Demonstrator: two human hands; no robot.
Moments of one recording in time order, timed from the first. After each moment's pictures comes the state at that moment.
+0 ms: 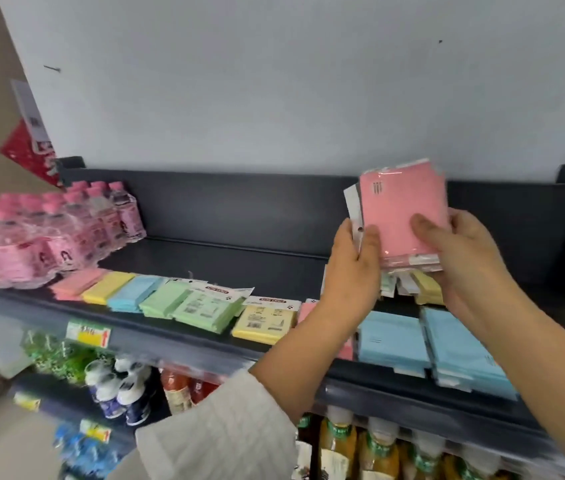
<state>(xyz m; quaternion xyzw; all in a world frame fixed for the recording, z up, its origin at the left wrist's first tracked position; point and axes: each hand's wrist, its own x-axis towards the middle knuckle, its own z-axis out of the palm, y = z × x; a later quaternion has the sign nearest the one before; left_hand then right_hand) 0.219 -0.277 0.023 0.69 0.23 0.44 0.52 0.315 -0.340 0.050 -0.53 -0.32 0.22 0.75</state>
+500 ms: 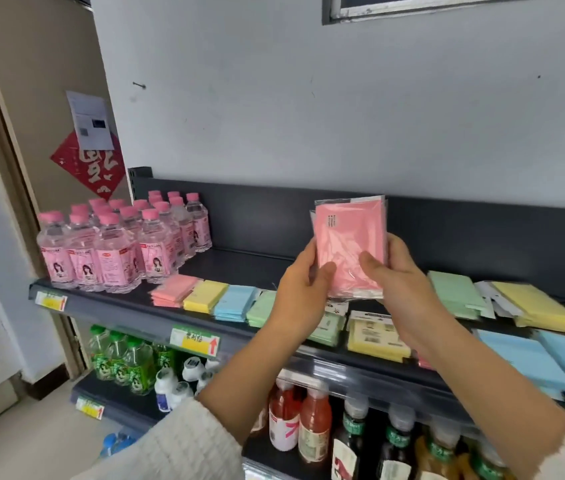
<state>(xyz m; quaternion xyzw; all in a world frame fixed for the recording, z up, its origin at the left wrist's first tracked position) 0.015 -0.180 0.015 0.72 0.22 0.47 0.46 0.132 -0.241 0.031 -0.54 -0.45 0.26 0.67</state>
